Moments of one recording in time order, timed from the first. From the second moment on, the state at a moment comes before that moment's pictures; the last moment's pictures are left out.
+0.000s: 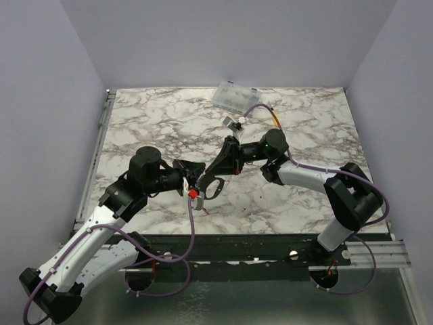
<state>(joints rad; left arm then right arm) -0.61 0.78 0.84 -0.43 0.57 1.28 0.69 1.65 0.90 1.07 -1.15 0.80</state>
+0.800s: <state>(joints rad) -0.62 0.72 0.71 -0.26 0.35 1.28 0.69 1.67 0.88 1.04 -0.85 1.17</state>
